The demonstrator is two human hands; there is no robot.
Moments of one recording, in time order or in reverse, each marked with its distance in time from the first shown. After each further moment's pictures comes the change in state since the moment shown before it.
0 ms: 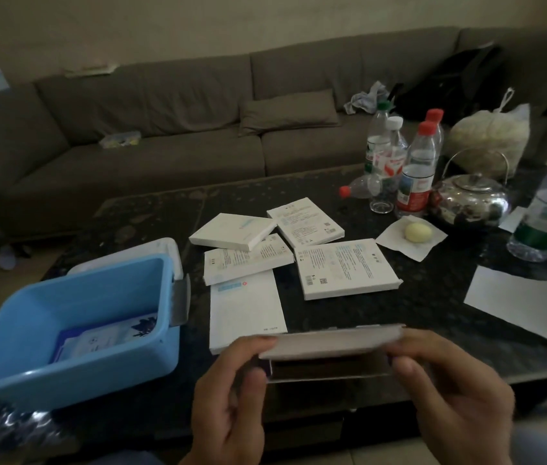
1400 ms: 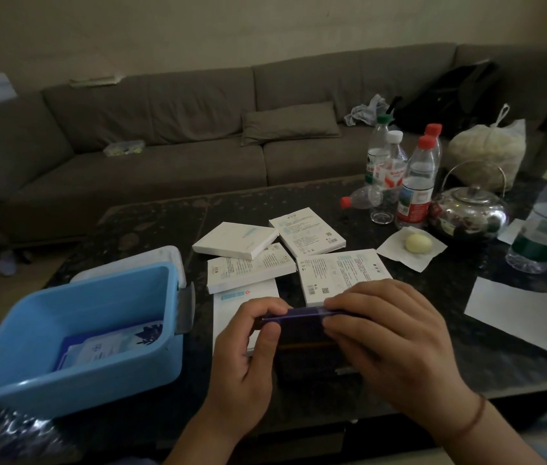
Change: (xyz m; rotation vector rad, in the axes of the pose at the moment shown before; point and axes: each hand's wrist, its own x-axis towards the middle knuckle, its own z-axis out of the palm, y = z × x) left_hand 0.042 -0.012 0.008 -0.054 -0.175 -0.132; right_hand 0.052 0.005 0.020 -0.580 -0.299 -0.592
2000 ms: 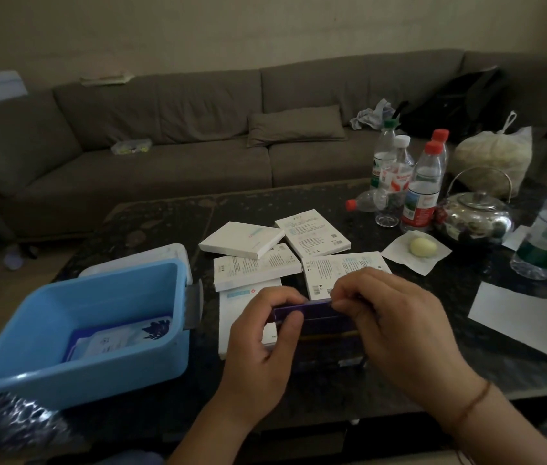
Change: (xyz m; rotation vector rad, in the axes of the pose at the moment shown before) left_hand 0.008 0.006 0.003 0.044 -0.026 0.036; right_hand 0.033 -0.015 -0.010 0.061 -0.220 0.384
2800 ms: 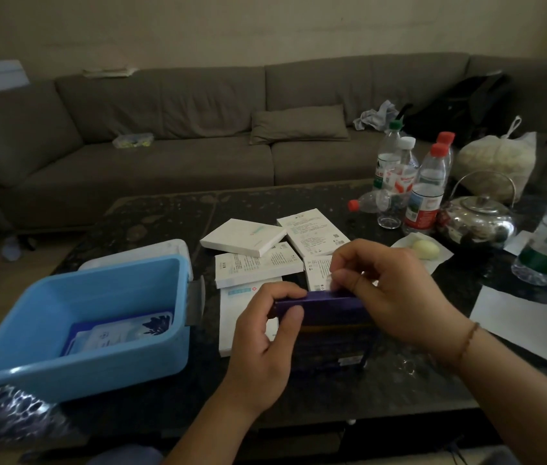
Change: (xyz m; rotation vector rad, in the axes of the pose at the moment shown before) left_hand -0.001 -0.010 0.000 -0.116 -0.008 -0.156; right_hand 0.038 0.012 -0.007 0.316 -0.231 0.071
